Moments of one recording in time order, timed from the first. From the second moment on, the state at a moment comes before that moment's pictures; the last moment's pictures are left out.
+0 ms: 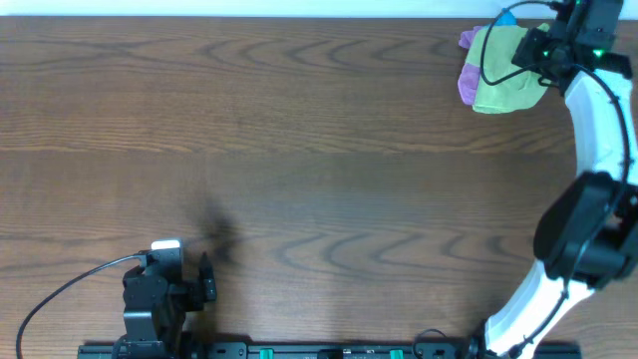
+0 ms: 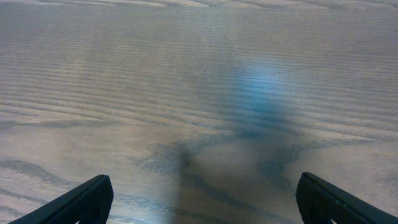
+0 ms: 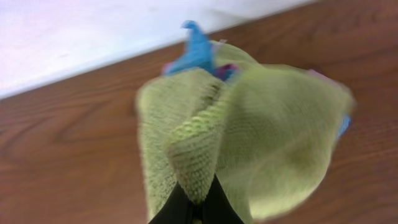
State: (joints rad) left arm -0.01 0.01 0.26 -0.93 -0.09 -0.03; right arm -0.23 2.02 1.81 -0.59 -0.15 0.17
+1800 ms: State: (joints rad) left arm -0.01 0.01 0.26 -0.93 -0.09 -0.02; right arm 0.57 2.01 1.82 -0.93 -0.16 0.12
